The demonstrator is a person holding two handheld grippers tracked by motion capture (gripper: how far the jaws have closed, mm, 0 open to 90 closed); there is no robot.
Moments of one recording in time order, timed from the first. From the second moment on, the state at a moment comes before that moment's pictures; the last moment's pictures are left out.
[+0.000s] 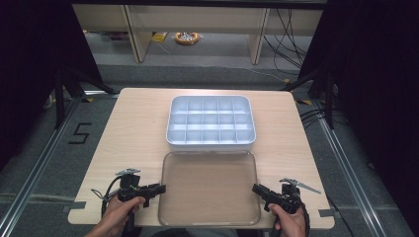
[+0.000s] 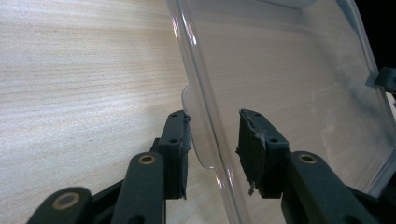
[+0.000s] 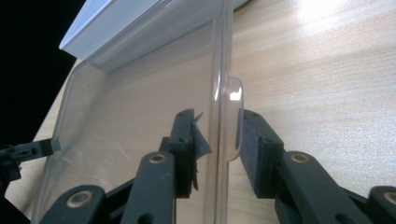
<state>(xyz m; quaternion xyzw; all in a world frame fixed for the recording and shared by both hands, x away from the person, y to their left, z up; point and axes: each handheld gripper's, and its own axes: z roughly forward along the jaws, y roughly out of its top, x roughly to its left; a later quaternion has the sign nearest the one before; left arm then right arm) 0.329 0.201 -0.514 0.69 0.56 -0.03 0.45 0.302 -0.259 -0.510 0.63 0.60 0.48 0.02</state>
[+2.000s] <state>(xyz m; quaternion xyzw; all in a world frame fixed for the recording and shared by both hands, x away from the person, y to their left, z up) 0.327 0.204 -0.505 0.72 0.53 0.00 0.45 0.308 -0.255 -0.503 0.60 0.64 0.46 0.09</state>
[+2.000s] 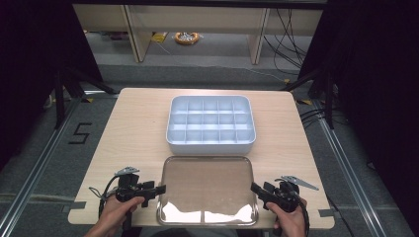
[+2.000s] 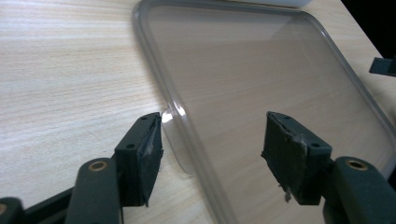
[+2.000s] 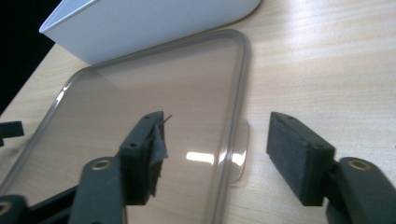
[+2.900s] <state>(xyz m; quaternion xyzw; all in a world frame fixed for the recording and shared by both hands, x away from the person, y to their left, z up) 0.320 0.214 -0.498 0.76 0.46 0.02 0.45 0.290 -0.245 -0.489 0.55 0.70 0.43 0.15</state>
